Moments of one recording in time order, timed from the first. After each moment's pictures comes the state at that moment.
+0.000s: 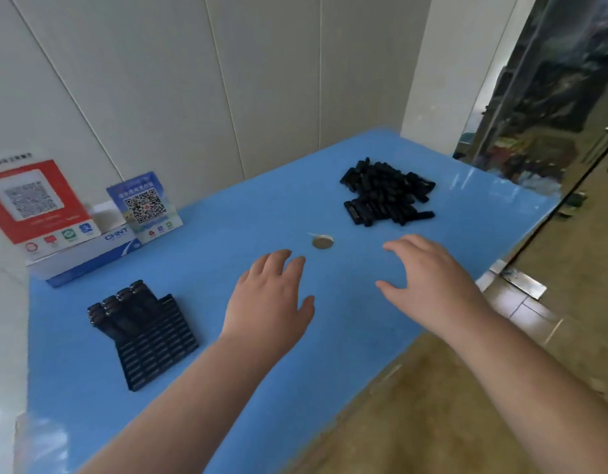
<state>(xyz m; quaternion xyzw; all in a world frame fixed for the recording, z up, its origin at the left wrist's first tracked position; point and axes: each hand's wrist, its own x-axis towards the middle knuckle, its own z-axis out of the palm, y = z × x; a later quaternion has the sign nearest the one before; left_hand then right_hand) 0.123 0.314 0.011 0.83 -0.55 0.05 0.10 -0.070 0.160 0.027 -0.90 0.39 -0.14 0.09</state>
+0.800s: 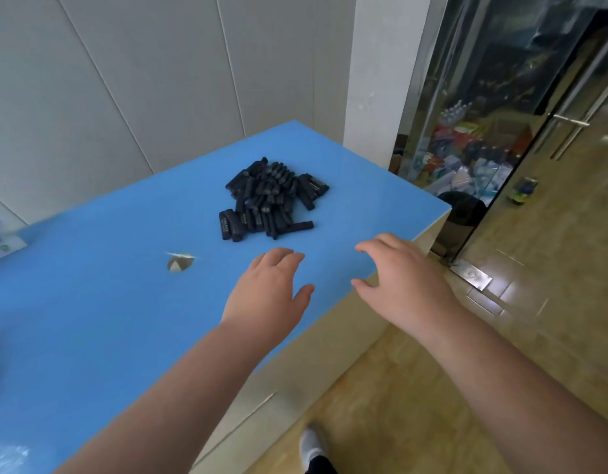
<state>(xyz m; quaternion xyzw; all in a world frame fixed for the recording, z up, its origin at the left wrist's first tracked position) -0.058 0.085 -0.007 0.81 -0.57 -0.05 0.17 -0.239 -0.033 0.012 -0.90 0.39 -0.13 0.10</state>
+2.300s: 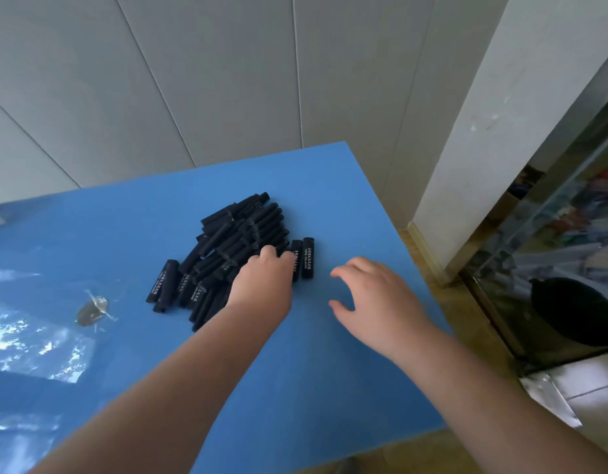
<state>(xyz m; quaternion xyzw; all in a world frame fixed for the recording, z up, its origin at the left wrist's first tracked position) 0.010 -0.210 -0.049 0.95 -0.31 -0.05 0.02 -0.120 -0.350 -0.033 -0.97 0.14 -0.03 0.18</state>
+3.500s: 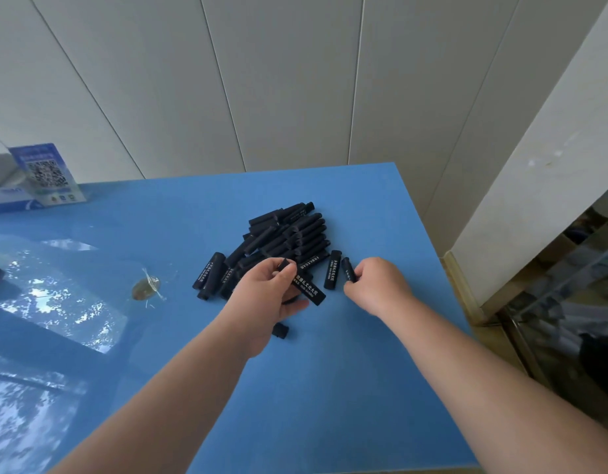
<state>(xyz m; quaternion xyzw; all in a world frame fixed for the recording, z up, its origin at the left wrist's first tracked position) -0.007 -0.157 -0.016 0.66 0.06 -0.26 0.70 -0.037 -0.350 -0.053 -0.92 0.27 0.05 0.29</state>
